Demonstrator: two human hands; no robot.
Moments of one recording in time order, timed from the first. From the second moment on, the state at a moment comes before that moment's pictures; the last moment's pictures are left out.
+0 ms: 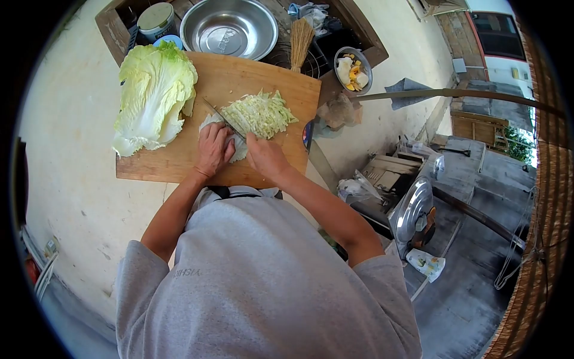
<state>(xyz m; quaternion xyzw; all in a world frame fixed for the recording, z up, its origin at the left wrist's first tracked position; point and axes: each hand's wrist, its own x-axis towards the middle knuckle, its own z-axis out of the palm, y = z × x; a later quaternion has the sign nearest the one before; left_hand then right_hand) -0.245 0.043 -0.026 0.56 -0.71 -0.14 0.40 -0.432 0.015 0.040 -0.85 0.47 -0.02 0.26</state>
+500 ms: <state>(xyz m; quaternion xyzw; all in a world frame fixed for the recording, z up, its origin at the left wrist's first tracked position) -0.245 0.044 -0.031 0.56 -0.71 -0.14 0.40 -0.436 0.026 0.033 -0.84 0.48 -0.02 0.25</state>
